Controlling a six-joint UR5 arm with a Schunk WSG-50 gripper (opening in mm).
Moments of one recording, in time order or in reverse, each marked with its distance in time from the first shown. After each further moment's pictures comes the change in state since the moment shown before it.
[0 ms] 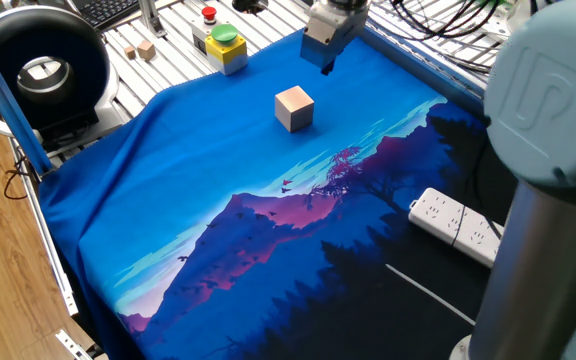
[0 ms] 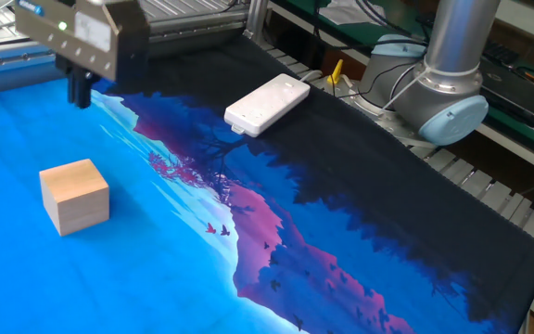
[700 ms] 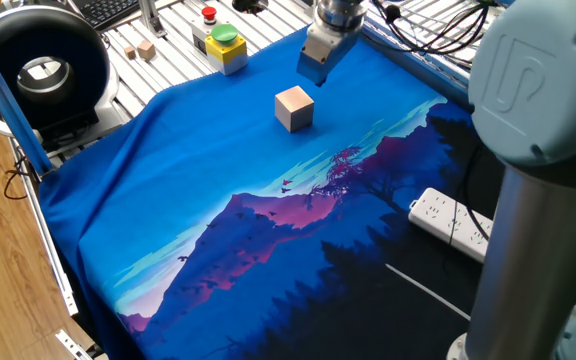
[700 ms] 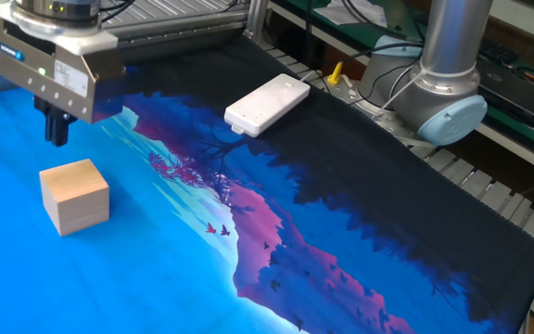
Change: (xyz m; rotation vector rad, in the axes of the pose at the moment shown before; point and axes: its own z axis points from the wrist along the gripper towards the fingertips) arm -0.012 -0.015 0.045 0.010 -0.051 -0.023
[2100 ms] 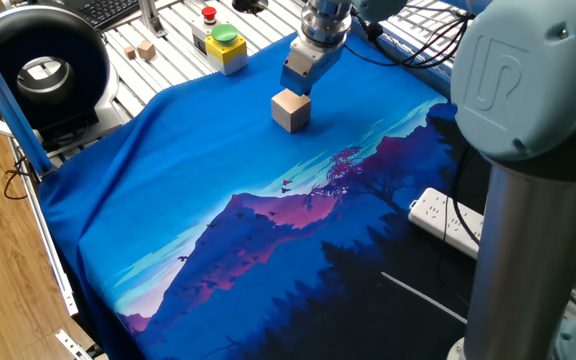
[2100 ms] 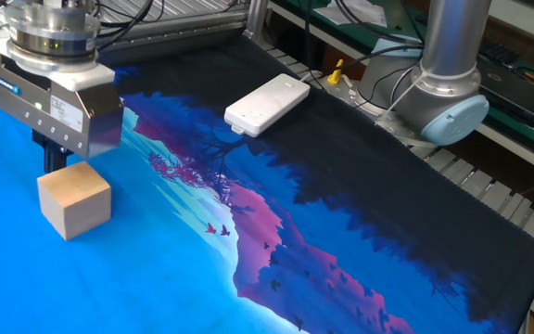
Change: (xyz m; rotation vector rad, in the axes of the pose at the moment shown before) arm -0.018 0.022 0.028 -0.022 -0.004 0.042
